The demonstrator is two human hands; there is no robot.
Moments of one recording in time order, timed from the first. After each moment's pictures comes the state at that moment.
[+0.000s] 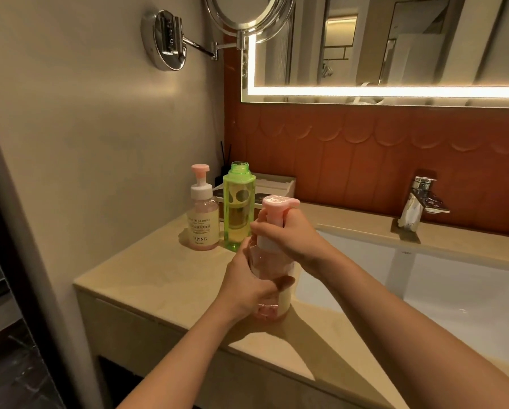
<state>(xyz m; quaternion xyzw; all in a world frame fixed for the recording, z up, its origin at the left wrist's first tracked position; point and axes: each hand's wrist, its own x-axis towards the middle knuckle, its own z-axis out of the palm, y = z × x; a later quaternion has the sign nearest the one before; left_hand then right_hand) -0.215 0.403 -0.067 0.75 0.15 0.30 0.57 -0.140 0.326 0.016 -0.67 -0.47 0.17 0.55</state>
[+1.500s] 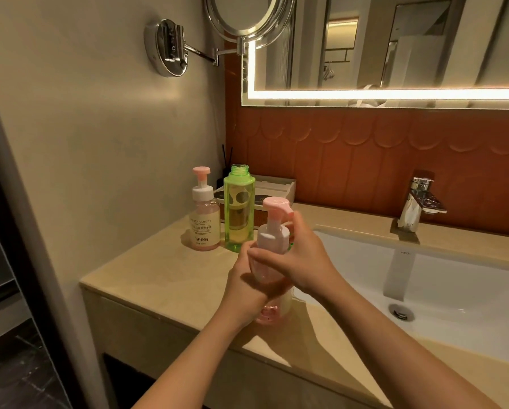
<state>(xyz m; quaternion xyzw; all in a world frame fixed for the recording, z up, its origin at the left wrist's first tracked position) -0.217 0.384 -0.066 0.72 0.15 0.33 0.60 -0.156 0.298 -0.003 -0.75 -0.44 0.02 0.49</state>
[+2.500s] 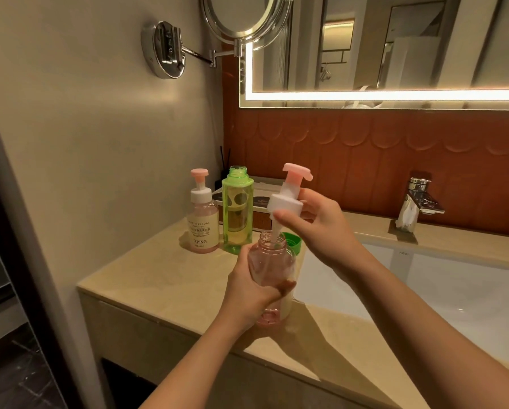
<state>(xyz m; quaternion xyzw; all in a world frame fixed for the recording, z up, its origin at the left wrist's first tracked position) -0.221 0.384 -0.069 0.74 0.14 0.35 0.56 -0.139 0.284 0.033 -0.66 -0.49 0.00 0.57</state>
